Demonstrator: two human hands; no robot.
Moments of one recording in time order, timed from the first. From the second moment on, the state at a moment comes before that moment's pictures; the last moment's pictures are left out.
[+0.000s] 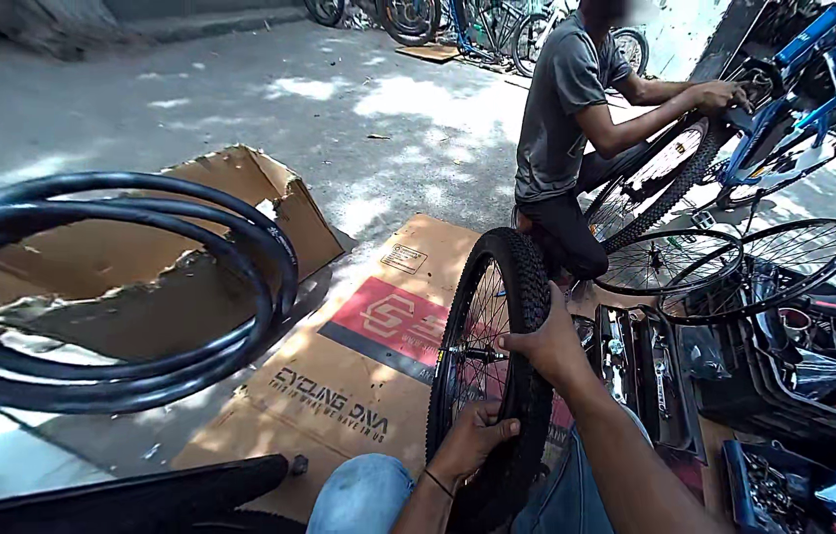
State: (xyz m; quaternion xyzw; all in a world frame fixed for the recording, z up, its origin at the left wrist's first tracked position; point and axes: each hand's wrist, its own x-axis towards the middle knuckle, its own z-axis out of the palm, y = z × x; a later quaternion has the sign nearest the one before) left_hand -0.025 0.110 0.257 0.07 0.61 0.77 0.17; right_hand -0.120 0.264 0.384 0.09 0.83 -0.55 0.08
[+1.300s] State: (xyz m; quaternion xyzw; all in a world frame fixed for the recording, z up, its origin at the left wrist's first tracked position) left_hand 0.019 0.119 0.286 -0.06 0.66 0.74 0.10; right_hand -0.104 0.238 0.404 -0.03 0.89 -0.44 0.09
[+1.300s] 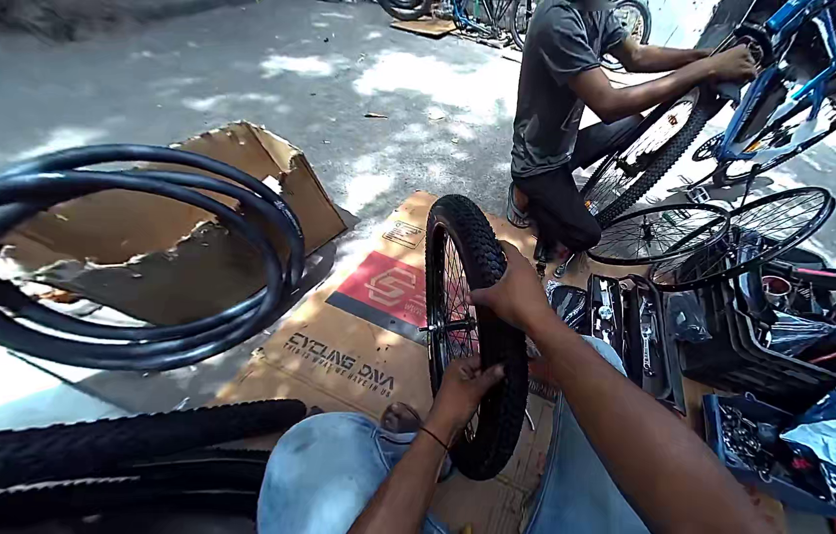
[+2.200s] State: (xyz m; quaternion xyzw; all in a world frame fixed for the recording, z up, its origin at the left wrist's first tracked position) left_hand -0.134 0.231 0.169 -0.18 0.84 0.44 0.27; right_hand -0.242 0.344 0.205 -0.07 0.89 -0.41 0.19
